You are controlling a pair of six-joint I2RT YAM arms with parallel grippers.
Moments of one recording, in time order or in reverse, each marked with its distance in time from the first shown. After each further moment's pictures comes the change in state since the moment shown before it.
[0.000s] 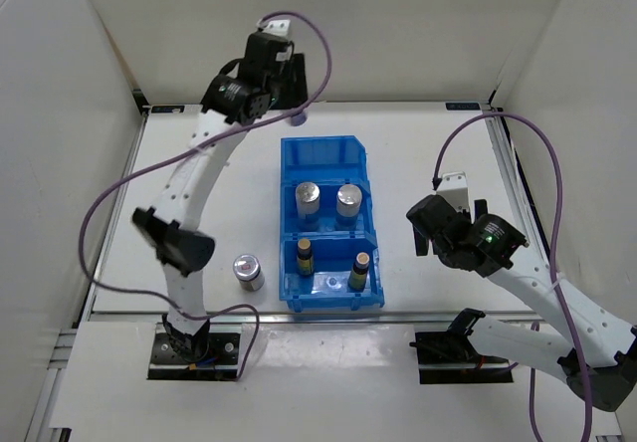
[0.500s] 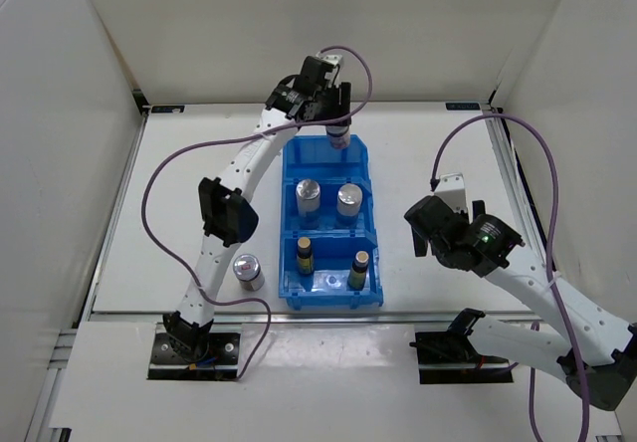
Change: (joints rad) left arm -0.035 0.566 0.382 0.087 0.277 0.019; right arm 0.000 0.005 -0.021 0.018 -0.001 0.000
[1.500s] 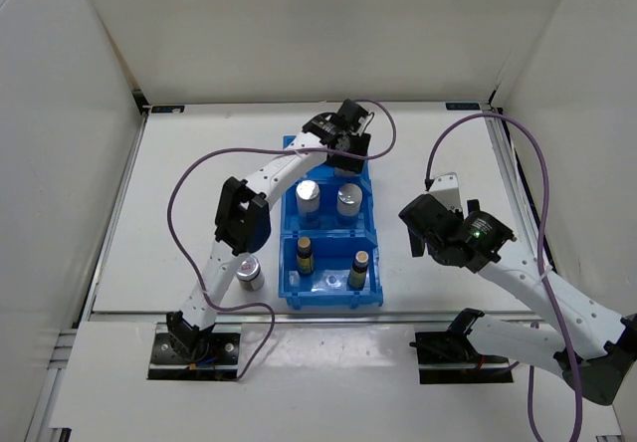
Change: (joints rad) left arm -0.145 -0.007 -0.284 -0.018 -0.134 0.006; right arm 0.000 0.042 0.000 0.005 -0.011 -0.001
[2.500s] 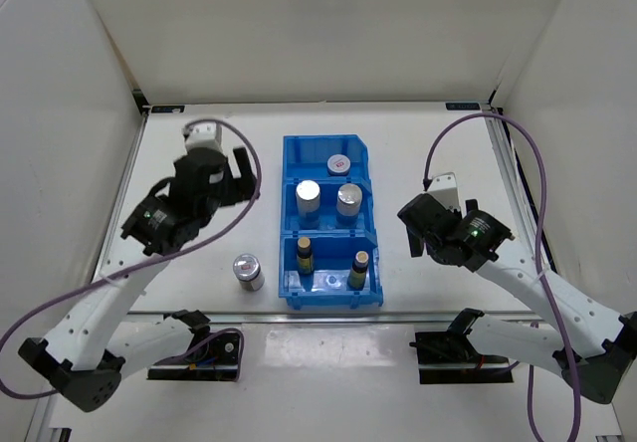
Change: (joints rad) left arm 0.117 -1.339 -1.011 0.111 -0.310 -0.138; right arm 0.000 0.008 0.000 0.002 -0.008 -0.003
